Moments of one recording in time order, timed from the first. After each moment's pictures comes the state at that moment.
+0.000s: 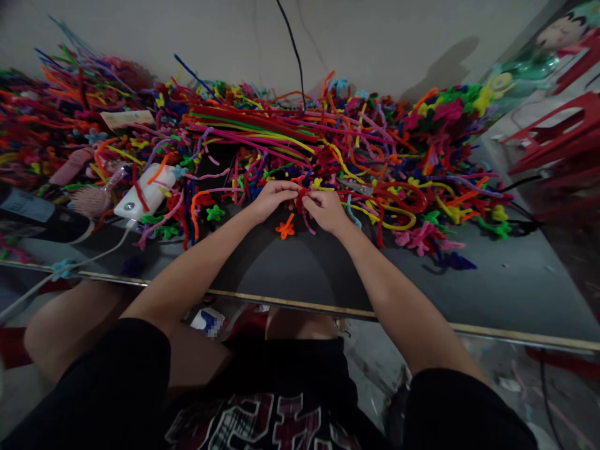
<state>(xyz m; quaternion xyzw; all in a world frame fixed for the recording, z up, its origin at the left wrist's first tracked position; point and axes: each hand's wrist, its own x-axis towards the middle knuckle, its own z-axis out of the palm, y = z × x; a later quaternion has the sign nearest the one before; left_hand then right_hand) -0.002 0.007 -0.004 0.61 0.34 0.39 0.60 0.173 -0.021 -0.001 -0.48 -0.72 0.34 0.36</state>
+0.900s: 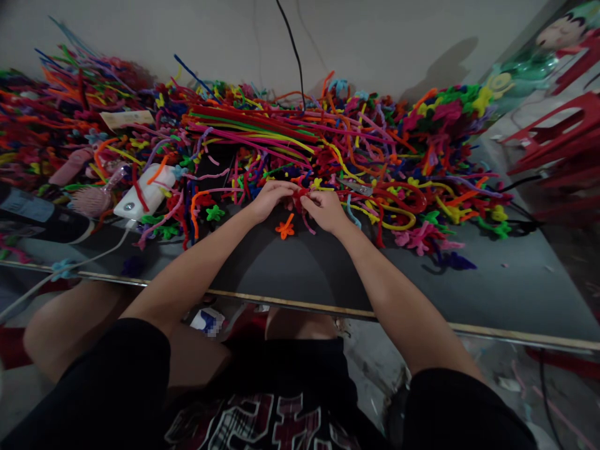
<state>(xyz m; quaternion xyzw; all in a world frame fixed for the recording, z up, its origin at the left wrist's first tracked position) -0.003 0.005 0.001 0.59 0.35 0.39 0.62 0.172 -0.020 -0.001 -0.49 -0.73 0.33 0.34</state>
